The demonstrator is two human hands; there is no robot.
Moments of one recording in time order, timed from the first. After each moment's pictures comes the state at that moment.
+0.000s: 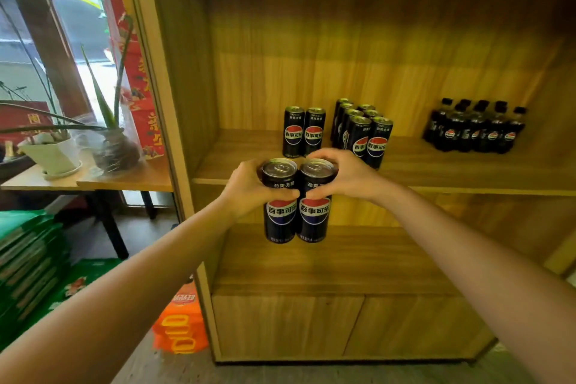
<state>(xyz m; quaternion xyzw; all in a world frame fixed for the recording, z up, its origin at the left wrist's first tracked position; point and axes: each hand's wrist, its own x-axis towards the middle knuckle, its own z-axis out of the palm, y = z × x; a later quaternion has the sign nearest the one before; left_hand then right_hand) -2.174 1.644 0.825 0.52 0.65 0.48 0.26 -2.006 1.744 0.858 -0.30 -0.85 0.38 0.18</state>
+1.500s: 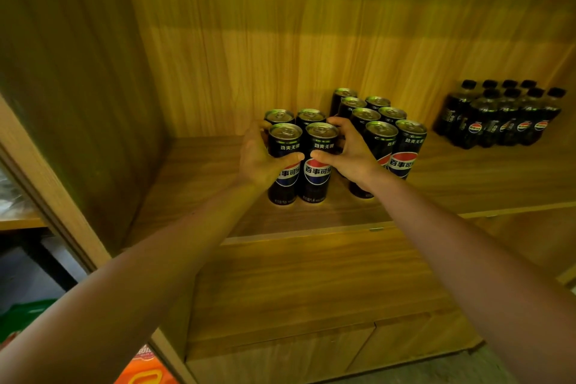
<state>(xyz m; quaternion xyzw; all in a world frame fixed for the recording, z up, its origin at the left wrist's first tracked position) -2.252 1.897 0.796 0.49 0.63 0.57 0.20 -2.100 1.965 0.806 -0.40 -0.73 0.40 0.37</state>
